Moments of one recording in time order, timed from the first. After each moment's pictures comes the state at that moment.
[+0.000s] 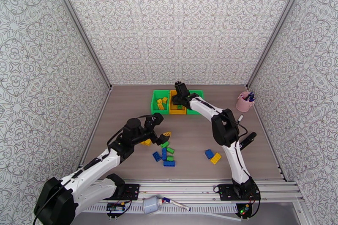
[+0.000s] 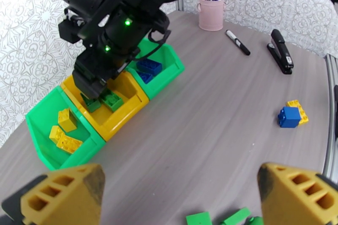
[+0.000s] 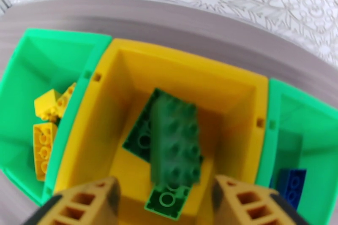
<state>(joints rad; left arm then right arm) -0.54 1.02 0.55 0.17 0.39 0.19 0.56 2.25 1.88 -0.41 0.19 0.24</state>
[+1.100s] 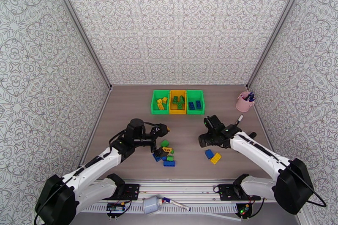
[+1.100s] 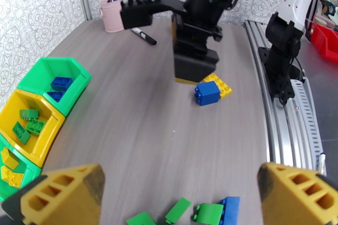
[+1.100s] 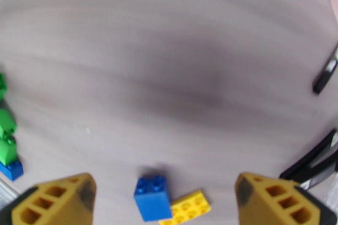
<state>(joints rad) -0.54 1.06 0.56 0.02 0.81 0.37 0.57 1.25 0.82 -0.81 0.11 0.36</state>
